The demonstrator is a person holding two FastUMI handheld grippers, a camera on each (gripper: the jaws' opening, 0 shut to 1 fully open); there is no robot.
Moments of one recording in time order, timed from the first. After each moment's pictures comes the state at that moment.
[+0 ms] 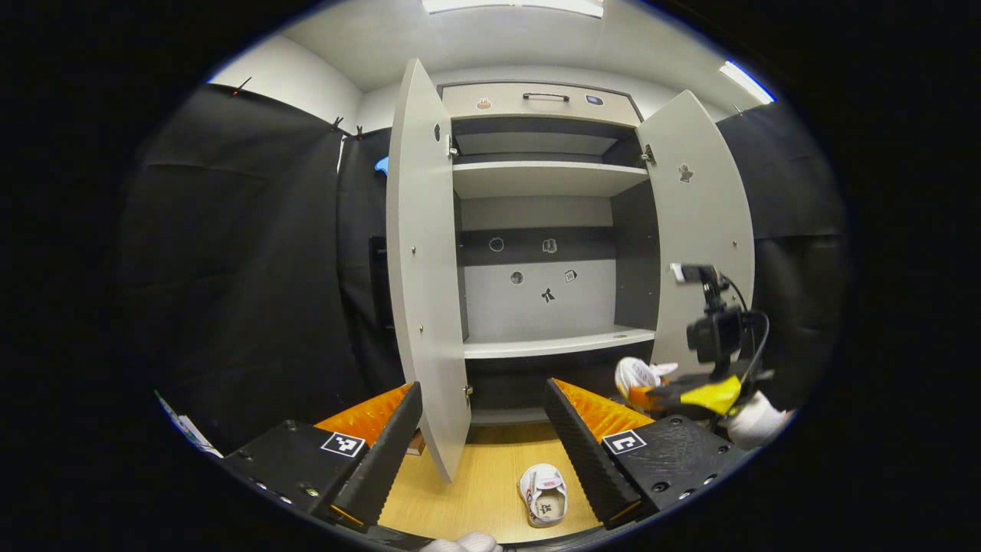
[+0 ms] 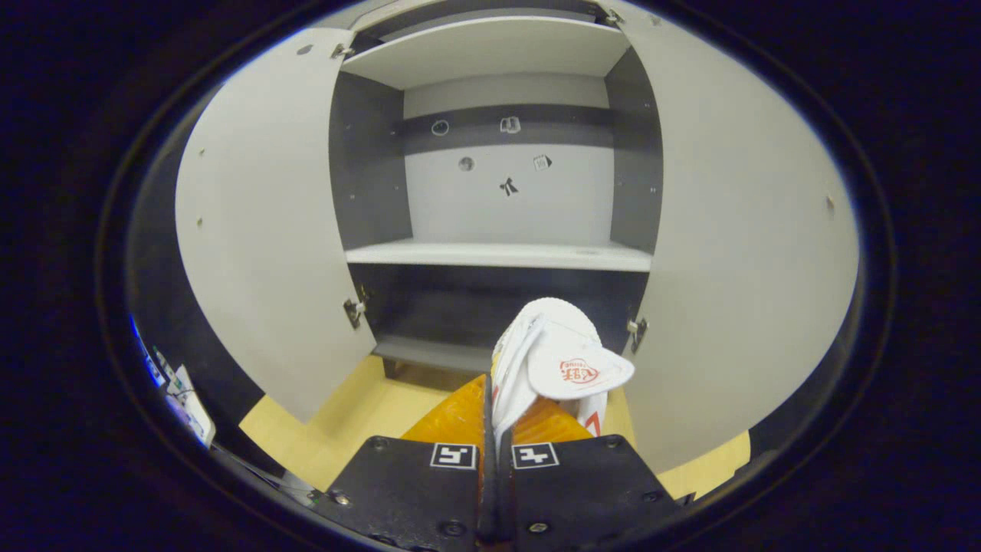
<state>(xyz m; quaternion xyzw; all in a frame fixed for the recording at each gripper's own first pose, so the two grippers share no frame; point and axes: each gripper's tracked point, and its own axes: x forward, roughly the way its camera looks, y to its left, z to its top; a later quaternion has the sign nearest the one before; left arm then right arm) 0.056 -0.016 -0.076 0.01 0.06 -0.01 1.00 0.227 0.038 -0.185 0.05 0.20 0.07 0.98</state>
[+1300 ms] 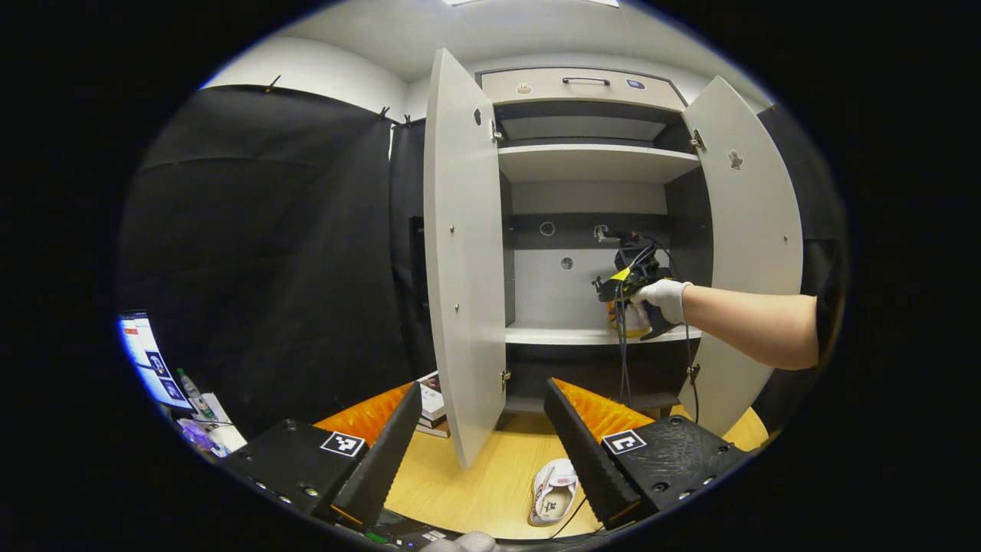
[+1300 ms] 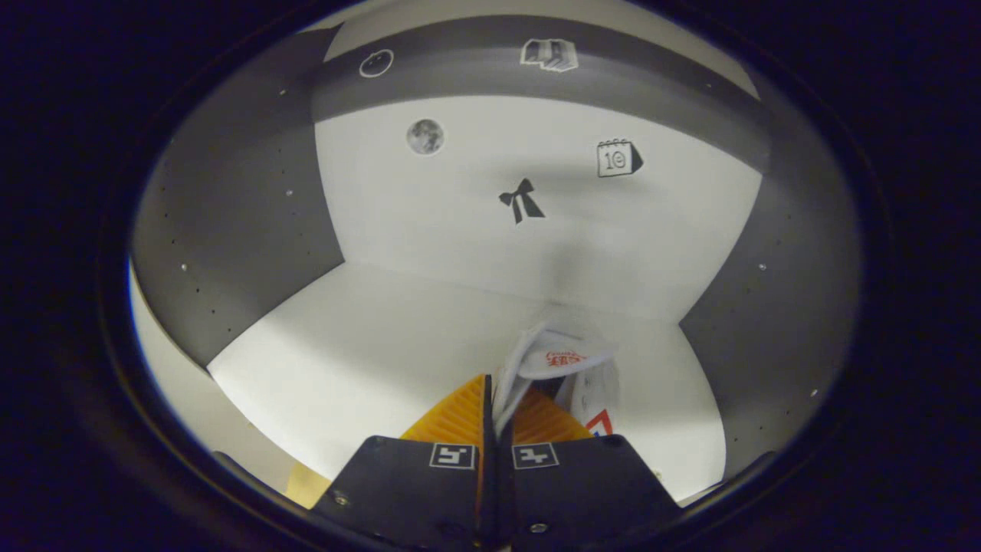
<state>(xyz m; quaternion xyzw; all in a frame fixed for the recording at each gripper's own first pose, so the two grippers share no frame) 0.055 -0.005 -0.089 0.00 0.09 0.11 0.99 0.523 0.041 -0.171 -0.05 0.35 0.06 0.93</state>
